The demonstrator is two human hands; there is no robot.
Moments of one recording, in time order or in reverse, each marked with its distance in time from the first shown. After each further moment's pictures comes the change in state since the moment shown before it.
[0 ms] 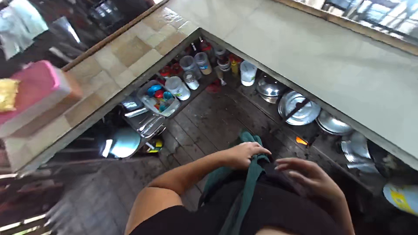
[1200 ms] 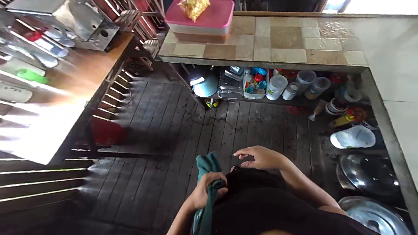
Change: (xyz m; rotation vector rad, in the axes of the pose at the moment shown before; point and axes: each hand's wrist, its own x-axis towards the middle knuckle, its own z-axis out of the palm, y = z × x) left_hand -0.269 -0.021 0.139 -0.359 1.536 -0.344; right_hand 0.349 0.021 0.270 -0.387 -1.493 -0.026
